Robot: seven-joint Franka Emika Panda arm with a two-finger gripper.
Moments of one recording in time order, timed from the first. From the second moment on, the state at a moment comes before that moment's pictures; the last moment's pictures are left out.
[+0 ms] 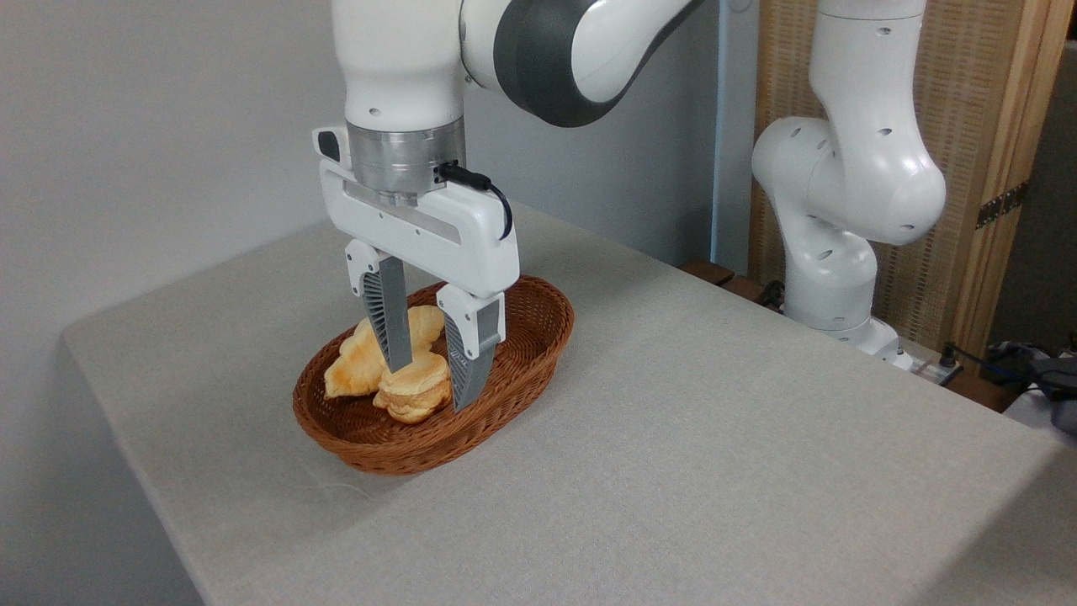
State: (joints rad) arm -0.17 -0.07 0.11 -1.94 -0.05 1.99 0.57
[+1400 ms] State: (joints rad) arm -0.36 -0.02 0.09 -1.94 -0.16 2.03 0.57
